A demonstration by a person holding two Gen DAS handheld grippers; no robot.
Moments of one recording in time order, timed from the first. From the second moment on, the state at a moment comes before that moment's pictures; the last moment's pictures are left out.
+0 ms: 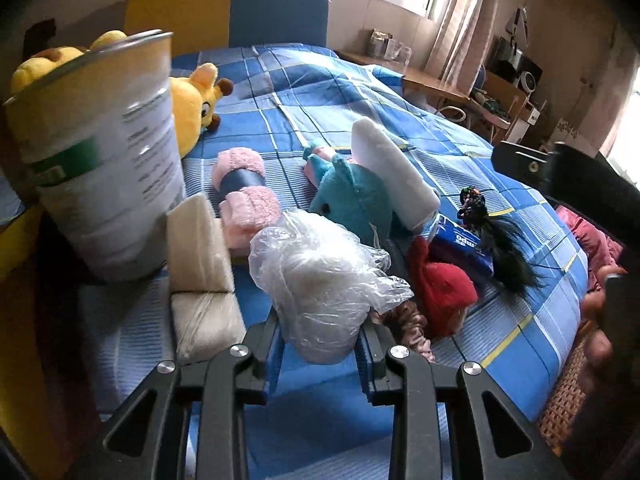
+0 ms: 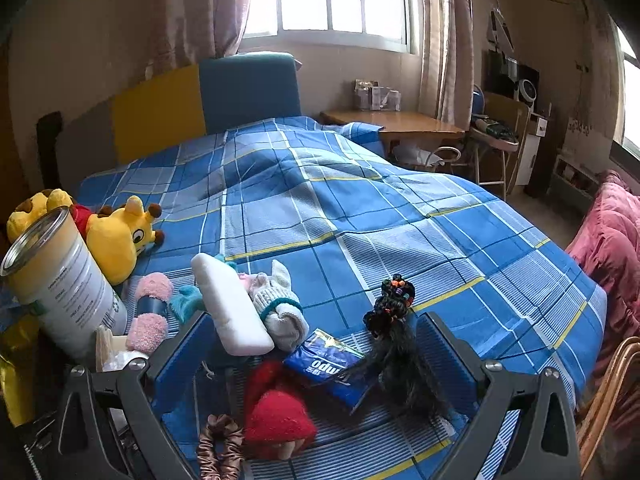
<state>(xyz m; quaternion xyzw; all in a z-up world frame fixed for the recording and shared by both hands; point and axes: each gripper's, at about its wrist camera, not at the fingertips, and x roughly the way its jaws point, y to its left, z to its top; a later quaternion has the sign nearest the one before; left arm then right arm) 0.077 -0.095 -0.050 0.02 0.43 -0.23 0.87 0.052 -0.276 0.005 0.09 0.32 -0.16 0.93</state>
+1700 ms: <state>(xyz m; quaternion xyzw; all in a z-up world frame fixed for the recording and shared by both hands) -0.005 0.076 0.006 -0.10 0.38 -0.14 0.91 0.155 -0.285 -0.055 0.20 0.45 -0.02 0.87</state>
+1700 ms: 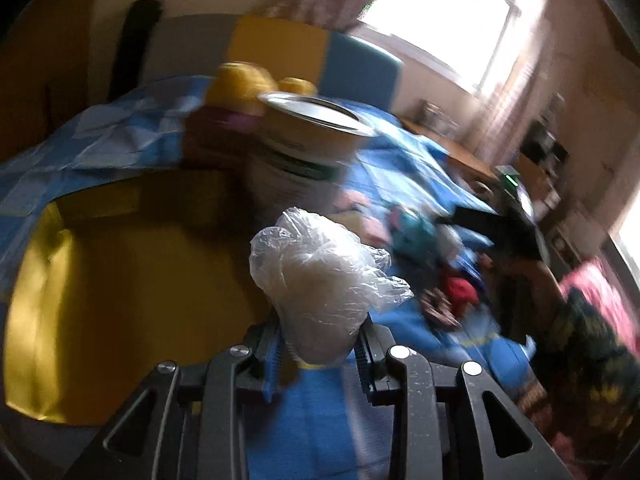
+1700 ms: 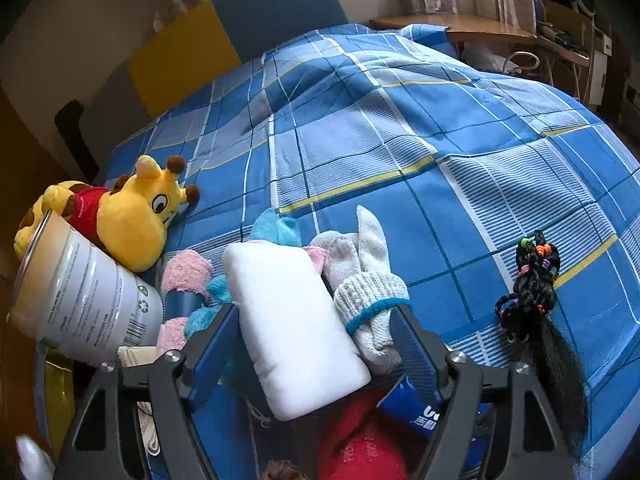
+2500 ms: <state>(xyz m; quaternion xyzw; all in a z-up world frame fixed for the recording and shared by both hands) 0.048 0.143 -0.027 -0.09 0.41 0.04 0.91 0.159 -0.280 -0.058 0.19 0.45 -0.03 0.87</state>
